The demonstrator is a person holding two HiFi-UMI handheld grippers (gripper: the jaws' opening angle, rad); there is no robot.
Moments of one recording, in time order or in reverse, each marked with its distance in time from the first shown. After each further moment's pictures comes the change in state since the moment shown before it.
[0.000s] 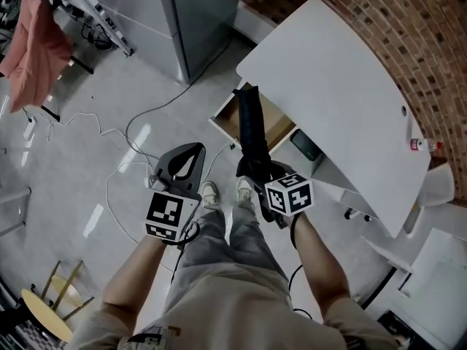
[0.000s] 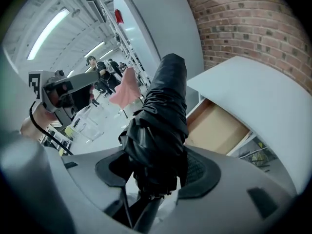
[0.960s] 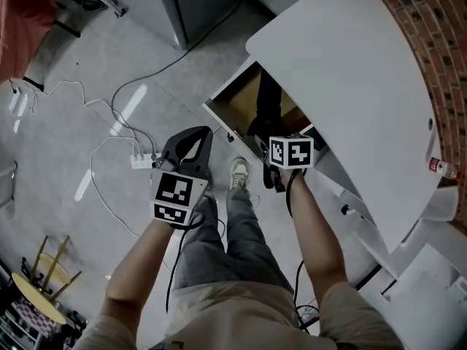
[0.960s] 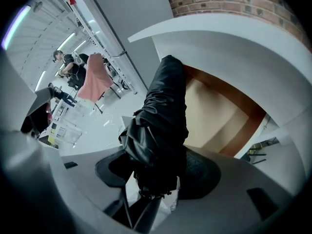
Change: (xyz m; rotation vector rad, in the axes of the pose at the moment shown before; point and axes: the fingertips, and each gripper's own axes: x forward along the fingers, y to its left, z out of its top) left arm 0.140 0.029 -0.129 -0.144 0.155 0.036; right arm 0.159 -0.176 -0.019 0.161 0.157 -0.169
